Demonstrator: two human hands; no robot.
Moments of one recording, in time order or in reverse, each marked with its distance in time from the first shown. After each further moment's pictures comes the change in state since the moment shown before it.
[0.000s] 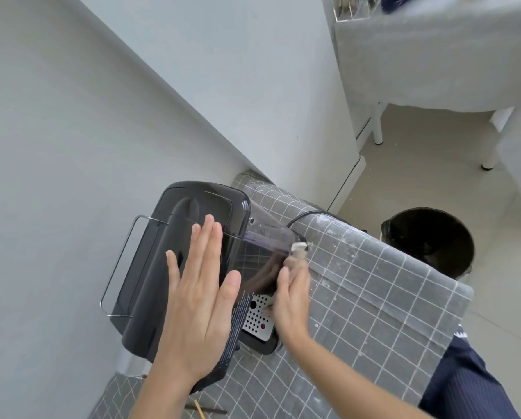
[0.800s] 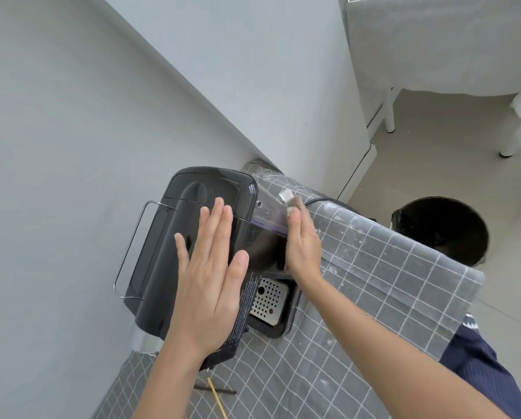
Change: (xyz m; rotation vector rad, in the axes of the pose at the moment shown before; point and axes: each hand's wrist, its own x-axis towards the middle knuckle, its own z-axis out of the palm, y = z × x) left_hand 0.003 0.000 0.001 0.010 0.004 -0.001; right_hand 0.052 -0.048 -0.003 -0.035 -0.052 -0.149
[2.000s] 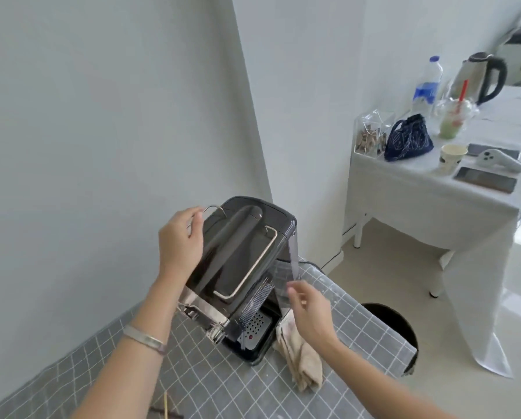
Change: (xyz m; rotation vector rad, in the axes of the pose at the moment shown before) left_hand -0.016 -0.087 -0.060 -0.353 0.632 -0.263; right_hand -0.102 -0.040 -0.051 -0.579 -0.254 -0.225
